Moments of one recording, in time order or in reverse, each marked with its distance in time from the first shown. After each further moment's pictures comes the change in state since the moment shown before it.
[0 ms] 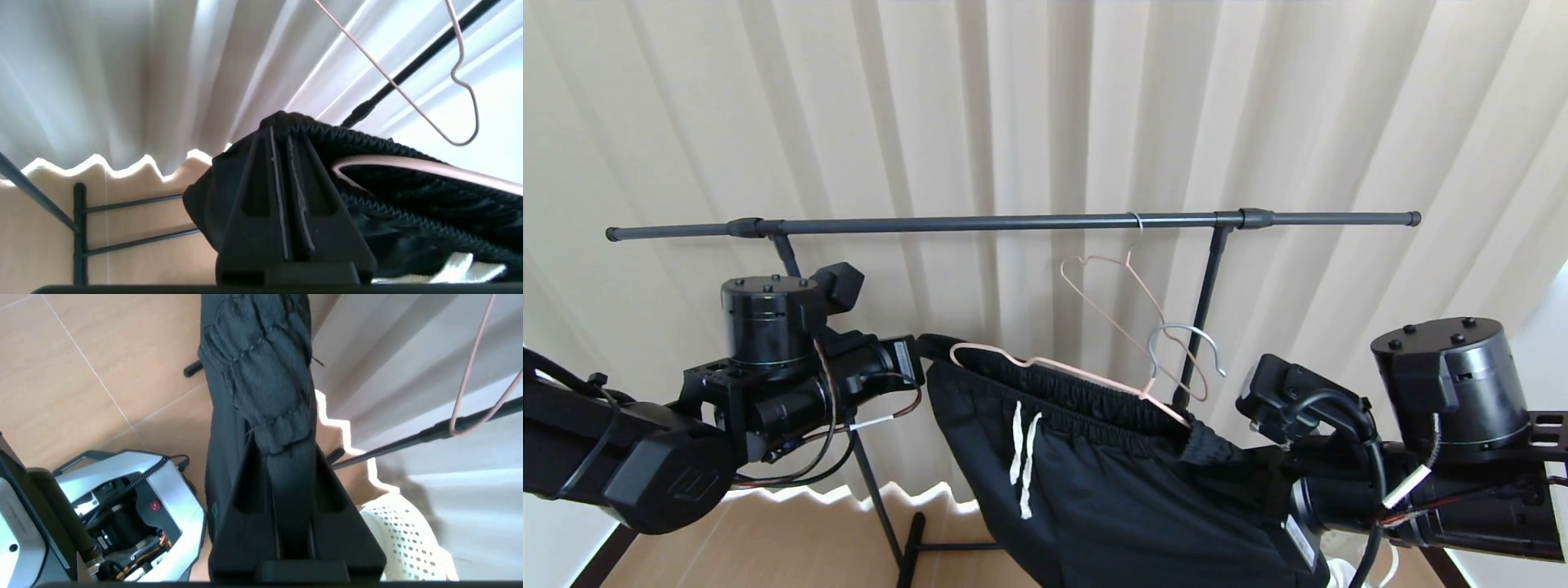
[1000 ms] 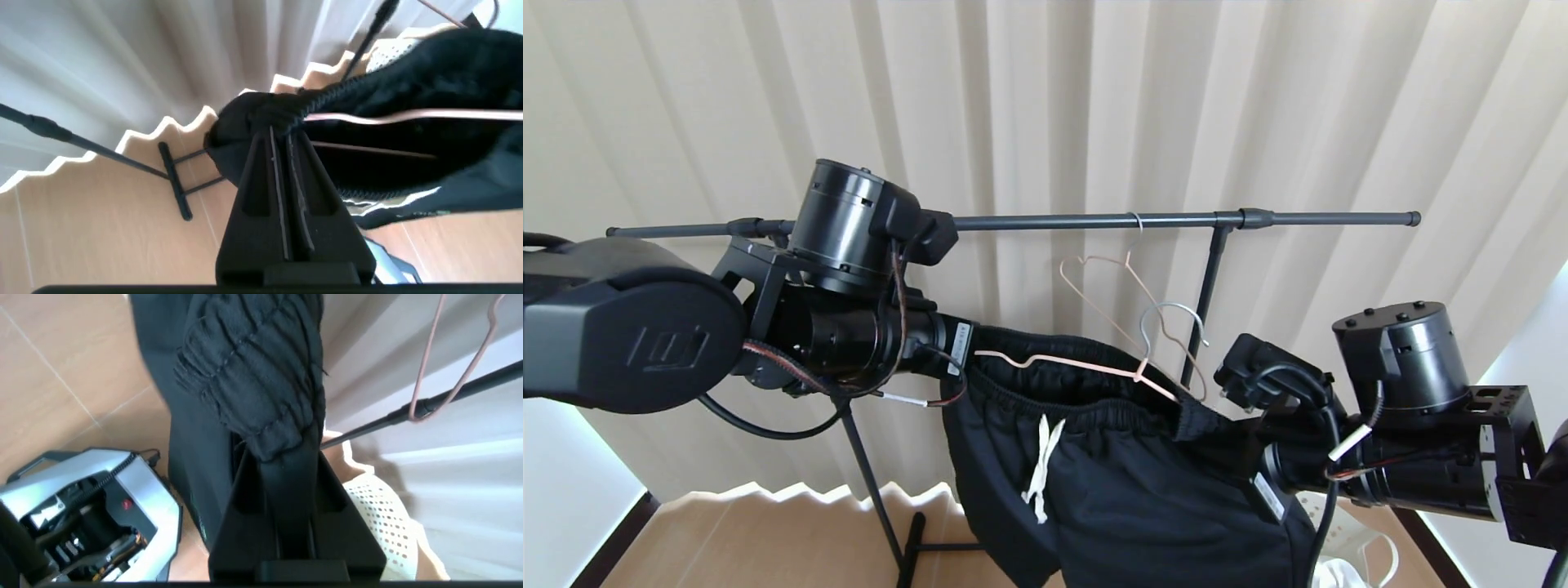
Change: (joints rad) left arm -0.257 -0.081 -0.518 0.904 0.220 0.222; right arm -0.049 0.103 -0.058 -0.057 -0.047 -0.017
